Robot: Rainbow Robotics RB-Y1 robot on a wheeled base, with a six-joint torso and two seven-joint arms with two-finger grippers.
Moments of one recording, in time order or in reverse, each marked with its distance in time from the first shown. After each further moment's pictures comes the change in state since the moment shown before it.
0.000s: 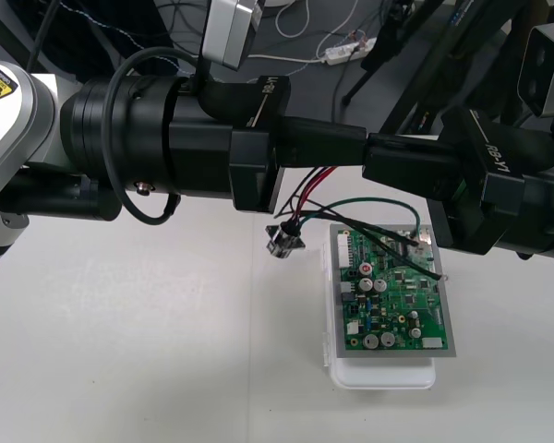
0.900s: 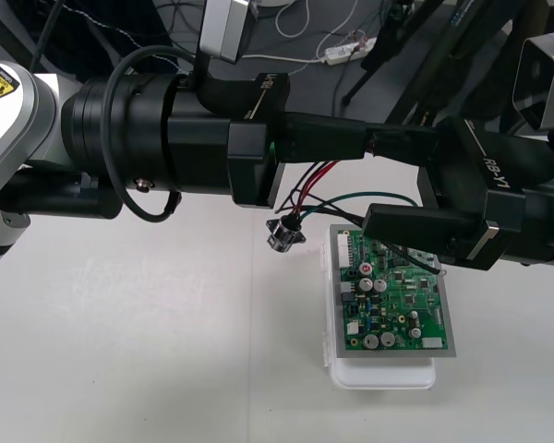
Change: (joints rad) right arm -0.002 0.000 0.000 -0.007 0.000 -0.048 0.000; left arm -0.002 0.000 -0.004 0.013 0.033 0.009 0.000
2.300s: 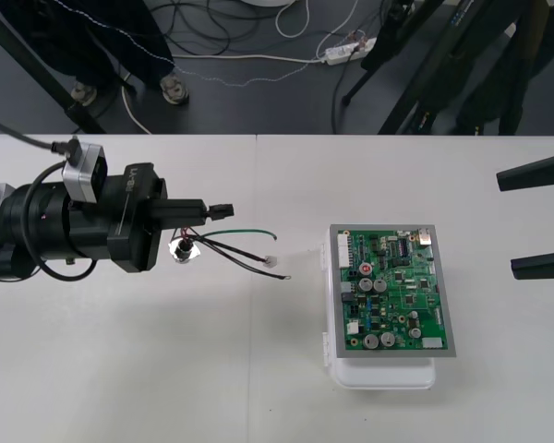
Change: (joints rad) right arm -0.003 -0.112 -0.436 0.175 0.364 -0.706 -0.039; left arm 0.309 0.000 0.213 0.438 0.136 -0.462 -0.877
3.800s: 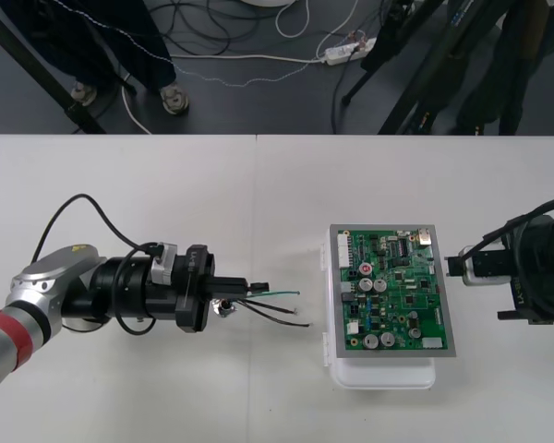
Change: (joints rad) right arm 0.016 -0.094 0.454 -0.215 0.896 -0.001 0.064; left arm -0.229 -0.119 -0.555 0.711 0.278 -0.130 -0.571
